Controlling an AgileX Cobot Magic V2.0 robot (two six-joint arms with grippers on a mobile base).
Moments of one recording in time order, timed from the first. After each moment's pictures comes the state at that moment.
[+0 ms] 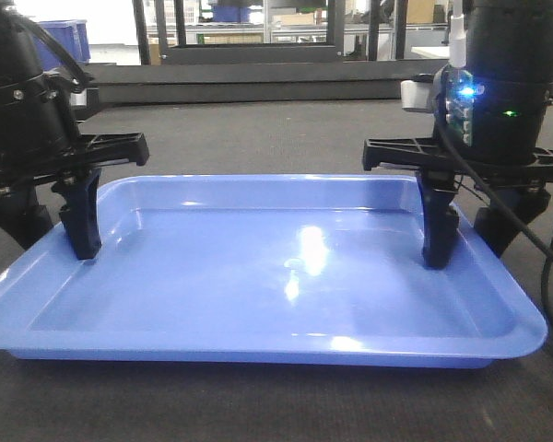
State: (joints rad) left arm -0.39 1.78 -1.23 -0.10 0.90 -0.32; right arm 0.36 1.79 -1.24 0.09 0.95 0.49
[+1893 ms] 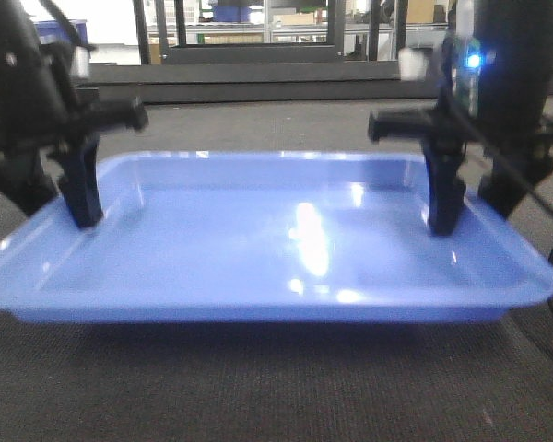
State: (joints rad) left arm -0.39 1.73 -1.30 -0.14 0.98 -0.24; right arm 0.36 1.74 -1.30 0.07 0.99 0.41
